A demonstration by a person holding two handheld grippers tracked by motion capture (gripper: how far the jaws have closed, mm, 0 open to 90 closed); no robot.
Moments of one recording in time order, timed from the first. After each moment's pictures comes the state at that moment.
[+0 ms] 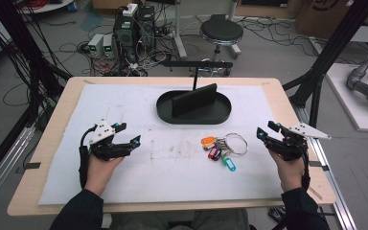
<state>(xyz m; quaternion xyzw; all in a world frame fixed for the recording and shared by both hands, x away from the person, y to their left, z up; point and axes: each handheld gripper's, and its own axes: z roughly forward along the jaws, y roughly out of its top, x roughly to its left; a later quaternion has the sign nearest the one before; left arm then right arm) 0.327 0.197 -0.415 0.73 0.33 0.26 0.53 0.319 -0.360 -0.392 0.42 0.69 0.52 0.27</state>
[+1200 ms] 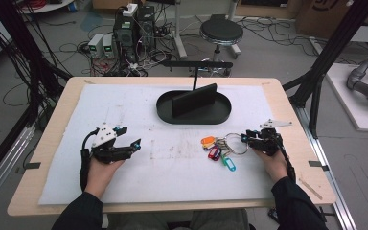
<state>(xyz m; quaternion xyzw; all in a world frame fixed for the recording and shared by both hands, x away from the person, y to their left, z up) 0.321 0.194 -0.424 0.75 0.33 0.26 0.52 0.380 -0.334 -0.445 0.42 0.79 0.40 0.18</state>
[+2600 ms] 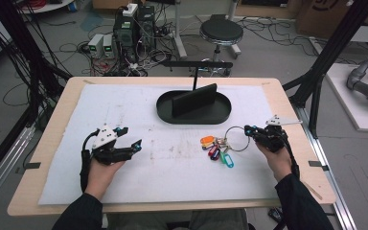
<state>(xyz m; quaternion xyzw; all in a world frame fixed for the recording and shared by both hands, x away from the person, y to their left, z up) 0.319 0.191 -0.424 0.75 0.33 0.26 0.52 0.370 -0.338 -0.418 0.39 0.77 0.47 0.18</state>
